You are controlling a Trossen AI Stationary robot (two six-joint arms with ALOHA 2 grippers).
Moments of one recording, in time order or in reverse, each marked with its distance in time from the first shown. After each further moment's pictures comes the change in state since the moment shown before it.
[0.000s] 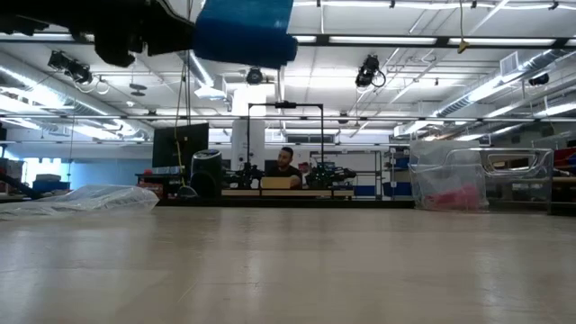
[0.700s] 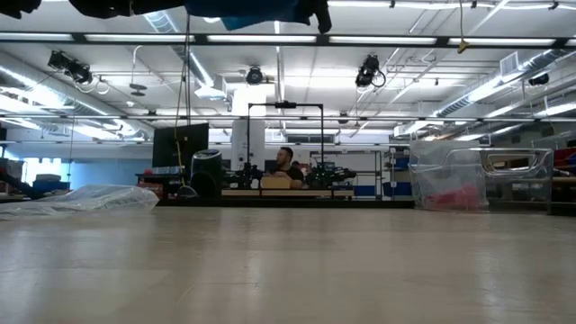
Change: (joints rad) left arm -0.103 0.001 0.050 0.050 -0.021 0.045; right arm -0.118 0.012 -0.001 -0.292 -0.169 0.373
